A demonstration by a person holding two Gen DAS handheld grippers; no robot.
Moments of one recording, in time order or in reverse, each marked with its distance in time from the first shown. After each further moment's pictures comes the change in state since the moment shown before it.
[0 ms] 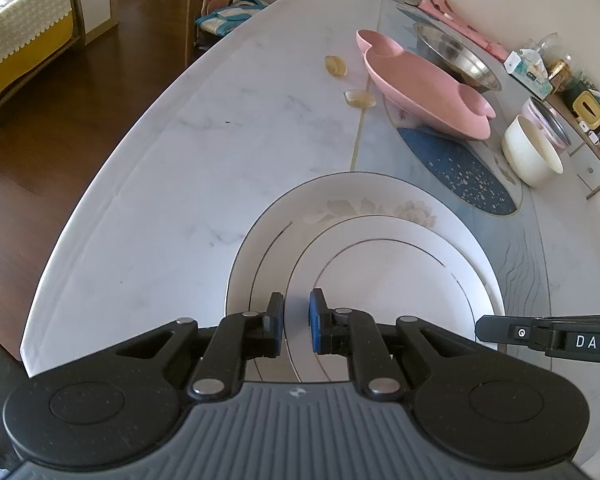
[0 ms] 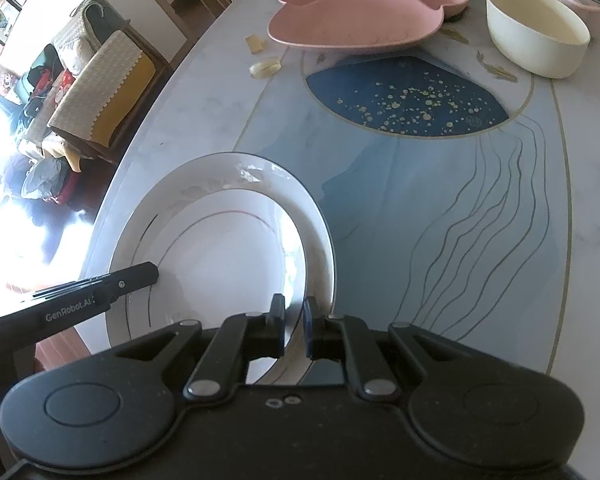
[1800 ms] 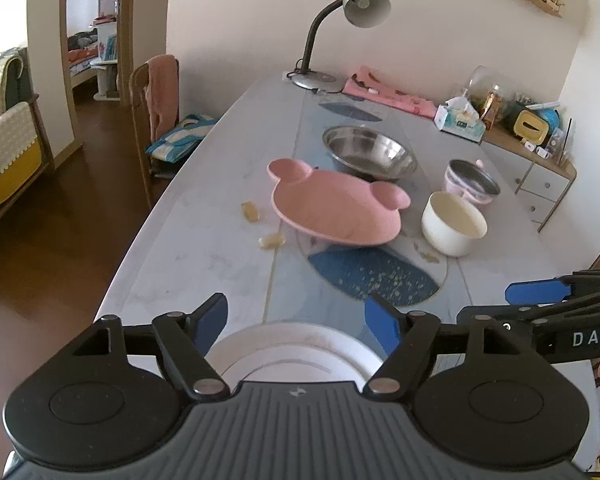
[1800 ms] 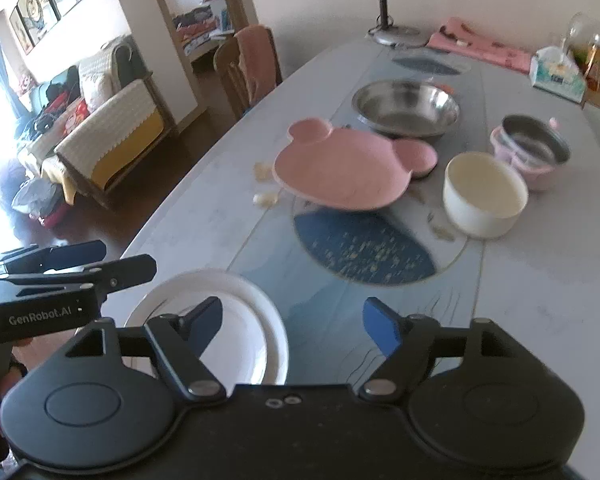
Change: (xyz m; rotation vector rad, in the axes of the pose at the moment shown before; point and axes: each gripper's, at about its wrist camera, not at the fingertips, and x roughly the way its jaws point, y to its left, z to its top) left arm -0.079 -0.087 0.051 0.207 -0.273 -0.035; right arm -0.105 0.010 0.037 -0.173 -0.278 -0.101
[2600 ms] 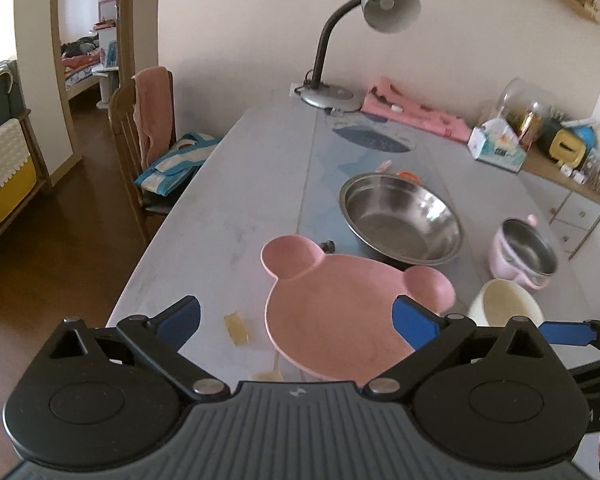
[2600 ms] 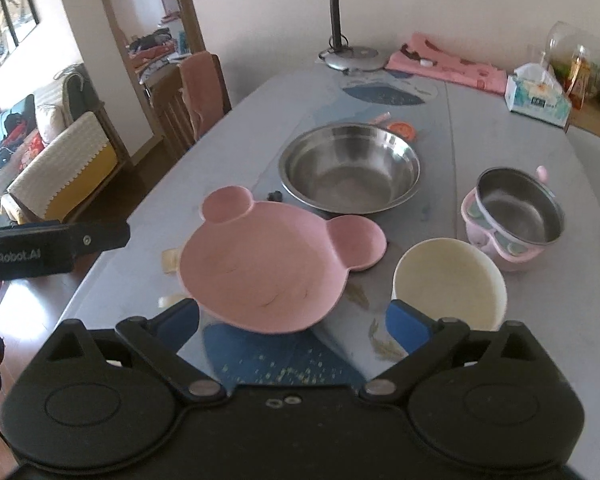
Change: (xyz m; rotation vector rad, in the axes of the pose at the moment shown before) left arm 0.145 -0.007 0.125 0.004 0.006 0.057; right arm 0.097 -0.074 0.097 0.041 -0.032 -0.089
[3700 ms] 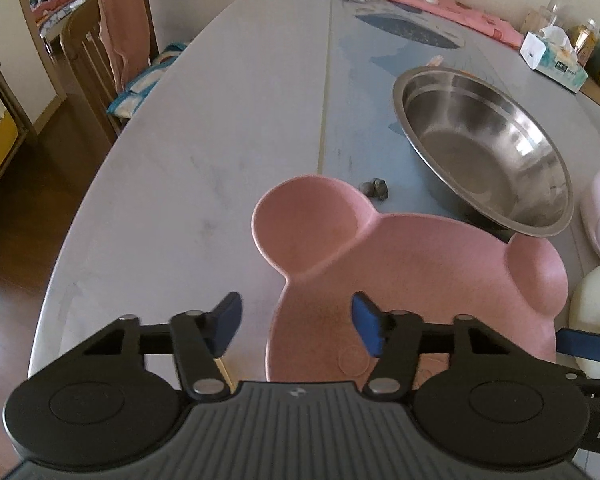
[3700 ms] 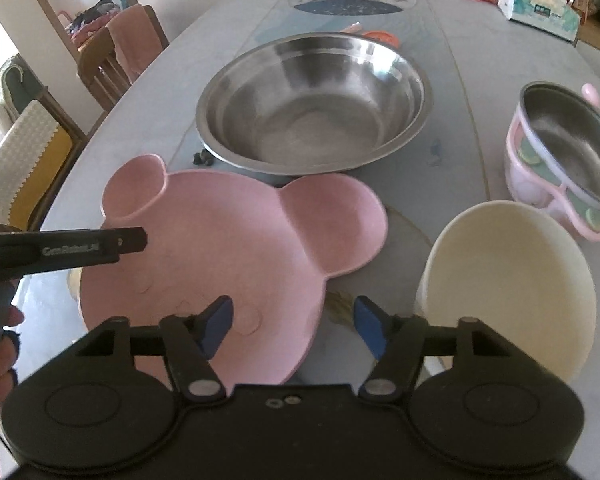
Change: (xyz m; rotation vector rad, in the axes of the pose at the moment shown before) left arm 0.164 0.012 0.015 0.044 0.302 0.025; right arm 0.112 -0.028 0.015 0.142 0.184 -0.034
